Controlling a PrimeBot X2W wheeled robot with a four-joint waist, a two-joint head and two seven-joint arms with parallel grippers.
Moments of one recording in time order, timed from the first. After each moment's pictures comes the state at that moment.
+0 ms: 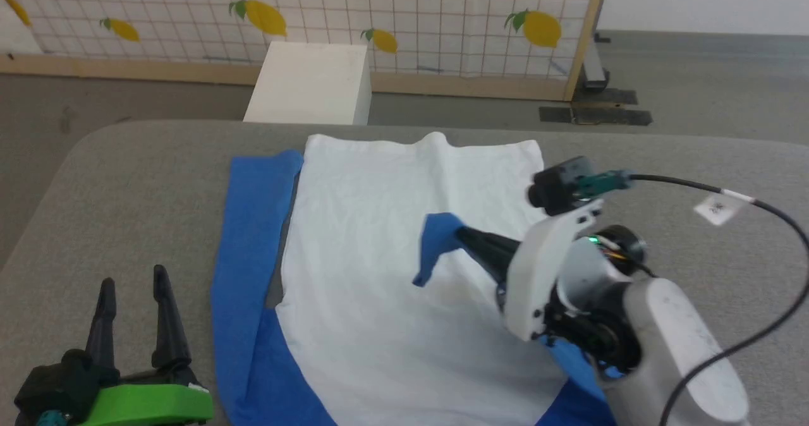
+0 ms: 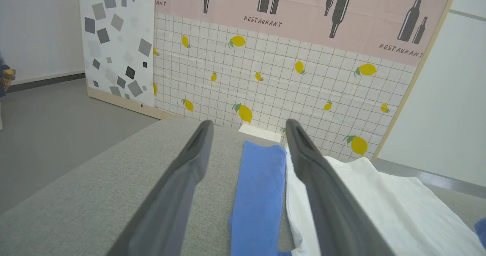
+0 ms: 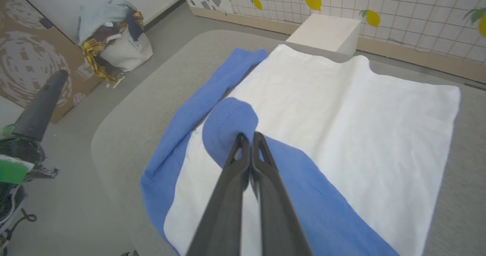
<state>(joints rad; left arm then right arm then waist) 0.11 0.06 0.18 -0.11 -0.27 -0.07 -0.24 -0.35 -0.05 0.30 0.04 0.52 0.13 0.69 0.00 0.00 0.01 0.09</state>
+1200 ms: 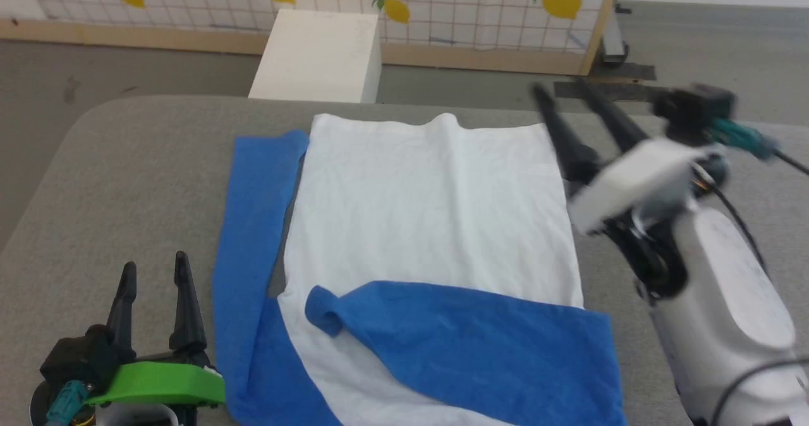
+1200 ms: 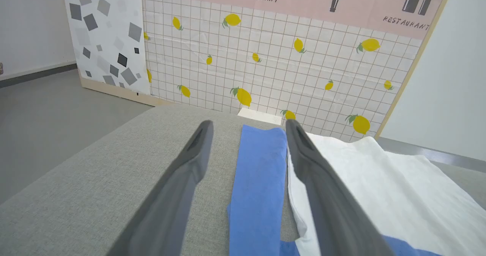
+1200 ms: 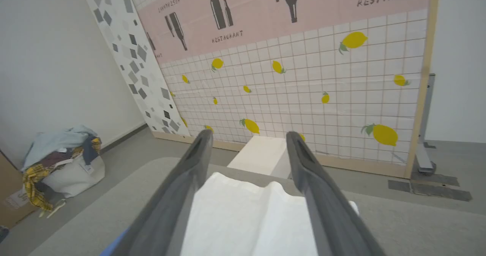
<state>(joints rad) 0.04 0.09 0.12 -0.03 -0.27 -0.06 -0.23 -0.57 -0.12 0.24 0.32 0.54 0.13 0.05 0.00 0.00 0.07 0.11</state>
